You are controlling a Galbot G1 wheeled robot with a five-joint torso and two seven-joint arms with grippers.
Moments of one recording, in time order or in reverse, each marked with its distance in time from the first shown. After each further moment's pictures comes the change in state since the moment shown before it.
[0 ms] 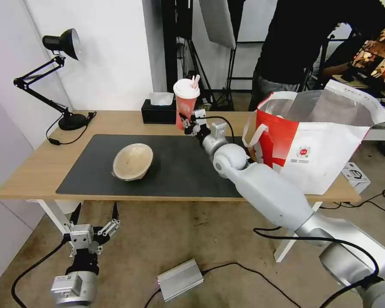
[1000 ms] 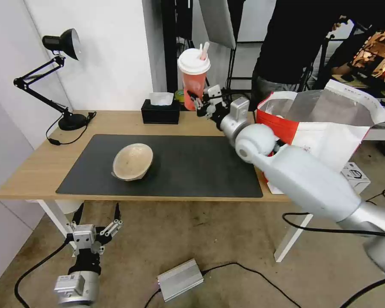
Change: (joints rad) left arm -0.003 -0.001 0.009 0.005 0.011 -0.002 0.001; right arm 0.145 -0.254 -0.065 0.207 0.045 -0.042 -0.034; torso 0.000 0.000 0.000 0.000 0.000
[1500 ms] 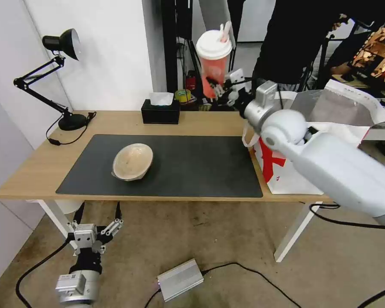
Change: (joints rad) left arm -0.004 0.000 0.004 -0.001 0.003 0.000 0.000; right arm 0.079 -0.141 0.007 0.054 0.035 -0.022 -0.026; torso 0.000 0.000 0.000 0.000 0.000
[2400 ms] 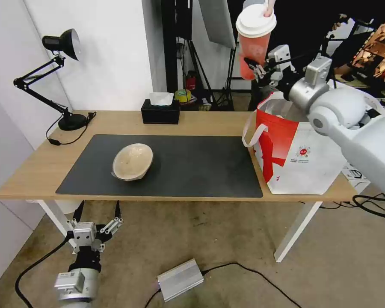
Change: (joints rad) left arm -0.012 0.016 -0.004 0.005 -0.013 0.003 0.000; right arm 0.004 -0.188 0.093 -0.016 -0.065 -0.003 -0.185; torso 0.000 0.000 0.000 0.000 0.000
